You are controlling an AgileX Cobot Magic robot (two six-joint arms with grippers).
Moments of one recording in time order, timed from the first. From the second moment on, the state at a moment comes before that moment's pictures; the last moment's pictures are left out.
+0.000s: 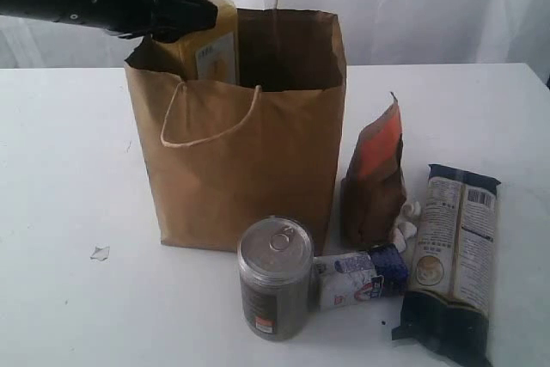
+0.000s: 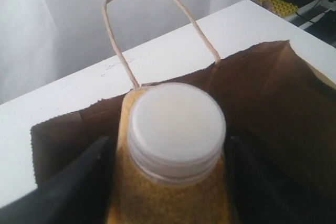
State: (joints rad) left arm -0.46 1.43 -1.20 -0.79 0.37 0.81; right arm 0.25 0.01 0.00 -0.07 0.35 0.11
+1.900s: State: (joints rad) left arm -0.66 1.39 -1.18 -0.88 0.32 1.02; right arm 0.25 0.01 0.00 -0.07 0.35 0.11
